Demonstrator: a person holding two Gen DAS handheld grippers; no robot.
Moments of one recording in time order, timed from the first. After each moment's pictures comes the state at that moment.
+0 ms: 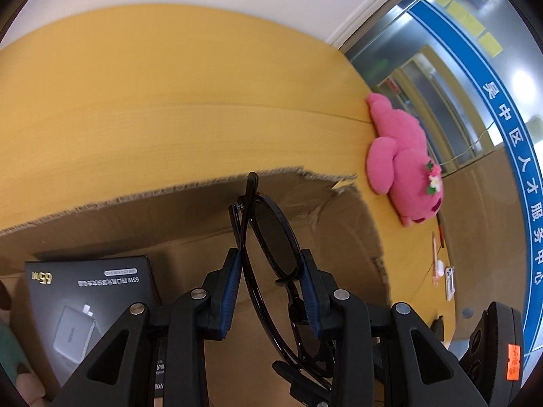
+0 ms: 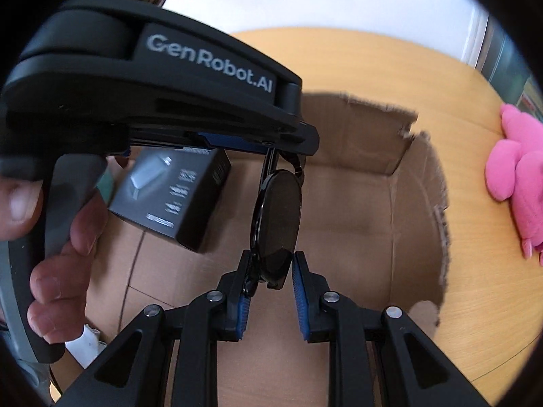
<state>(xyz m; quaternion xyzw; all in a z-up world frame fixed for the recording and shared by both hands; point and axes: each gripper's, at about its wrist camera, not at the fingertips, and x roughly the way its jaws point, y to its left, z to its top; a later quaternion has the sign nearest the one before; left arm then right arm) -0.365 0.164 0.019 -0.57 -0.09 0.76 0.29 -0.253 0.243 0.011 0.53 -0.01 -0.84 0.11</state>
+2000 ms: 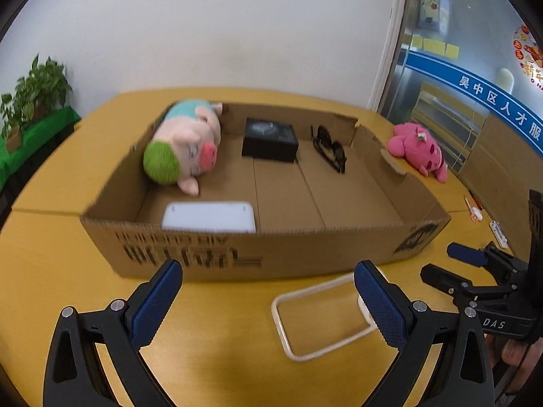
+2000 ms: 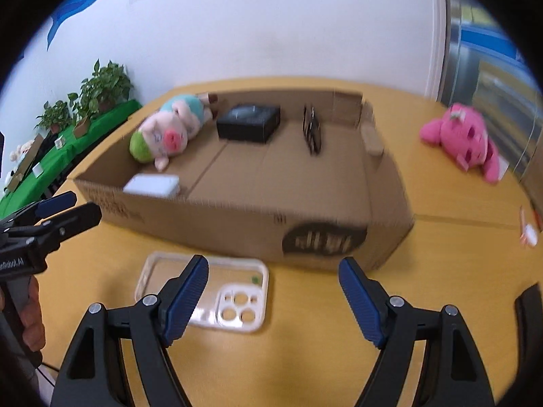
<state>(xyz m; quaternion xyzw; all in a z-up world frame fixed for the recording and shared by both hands) 0.047 0.011 0.037 -0.37 -0.05 0.92 0.11 0.041 0.244 0.030 0.40 0.01 -0.91 0.11</state>
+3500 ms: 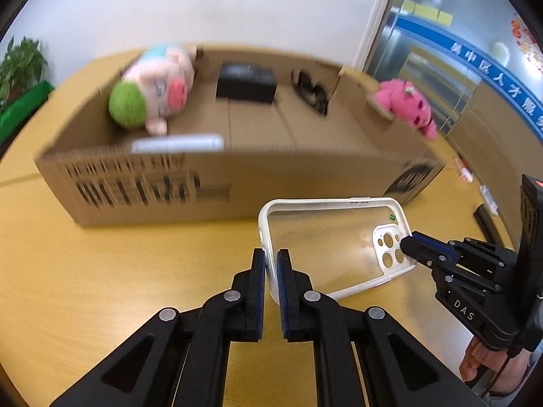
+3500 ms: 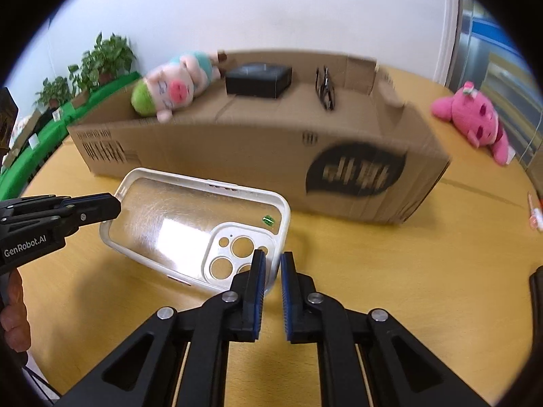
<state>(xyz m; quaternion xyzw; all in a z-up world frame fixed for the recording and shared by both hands) 0.055 0.026 0.011 -0.43 -0.04 0.89 0.15 0.060 0.225 -0.004 0.42 0.04 -0.90 0.11</state>
